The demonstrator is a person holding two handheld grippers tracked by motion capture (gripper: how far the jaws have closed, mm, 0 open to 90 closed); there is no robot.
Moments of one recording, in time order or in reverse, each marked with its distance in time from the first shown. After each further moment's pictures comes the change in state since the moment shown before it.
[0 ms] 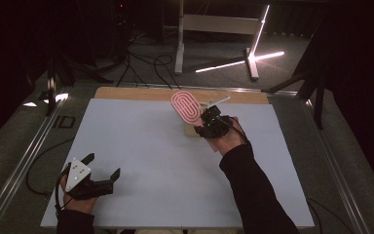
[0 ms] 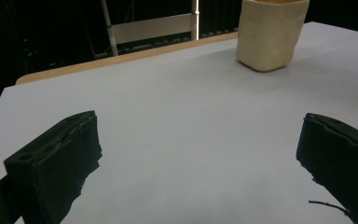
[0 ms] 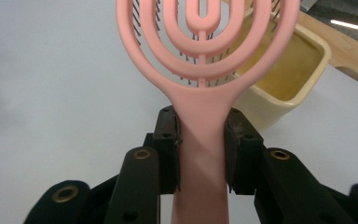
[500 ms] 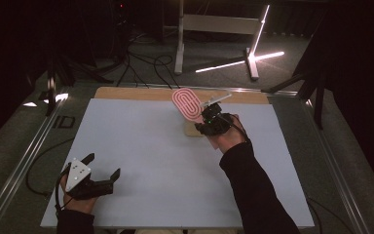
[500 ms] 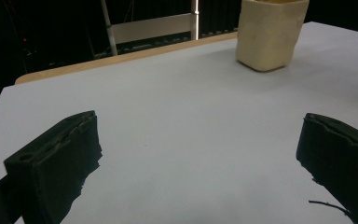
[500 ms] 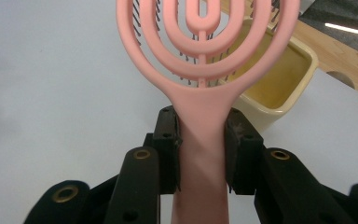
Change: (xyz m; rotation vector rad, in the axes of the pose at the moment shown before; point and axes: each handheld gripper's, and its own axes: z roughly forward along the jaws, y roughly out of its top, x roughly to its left) left arm 0.000 0.000 0.000 0.003 -0.002 0.002; right arm -0.005 0.005 -0.001 -0.015 -0.011 0.006
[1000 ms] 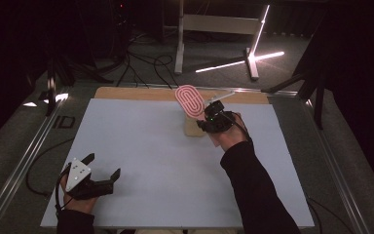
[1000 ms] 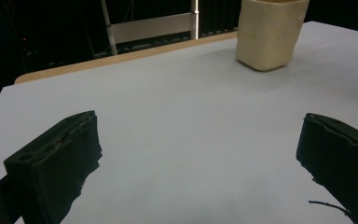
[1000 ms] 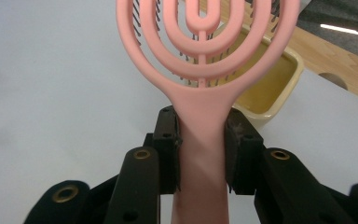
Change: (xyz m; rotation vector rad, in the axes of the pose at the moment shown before) left arm 0.000 0.000 0.000 0.001 -0.001 -0.001; right arm -0.010 0.001 0.001 -0.020 -0.006 0.028
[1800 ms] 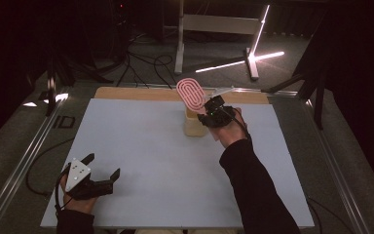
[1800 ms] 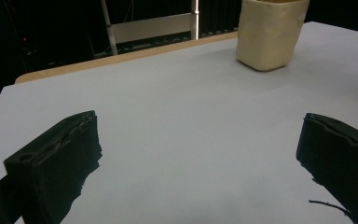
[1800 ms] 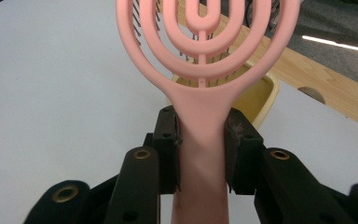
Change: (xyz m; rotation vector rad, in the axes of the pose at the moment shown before) left arm 0.001 0.000 0.000 0.001 0.000 0.001; right arm -0.006 0.011 0.002 -0.036 -0.049 0.000
